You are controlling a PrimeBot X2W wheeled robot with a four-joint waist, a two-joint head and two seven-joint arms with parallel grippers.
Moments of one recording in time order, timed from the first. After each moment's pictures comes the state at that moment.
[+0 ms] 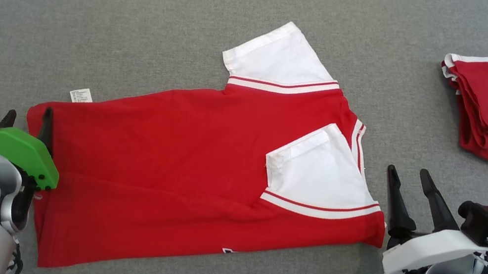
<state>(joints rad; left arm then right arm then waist) -0.47 0.29 -0.17 0.69 -0.57 0.03 -0.02 -0.20 -0.14 0.10 0.25 0.42 0.13 -0.13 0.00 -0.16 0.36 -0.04</state>
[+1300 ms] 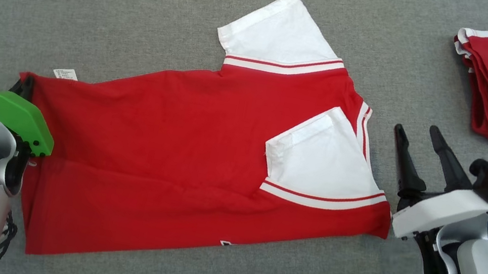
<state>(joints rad) -0.71 0.30 -0.23 0.98 -0.57 -0.05 -0.05 -0.32 -0.20 0.15 0.25 0.44 0.13 -0.12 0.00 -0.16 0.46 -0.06</state>
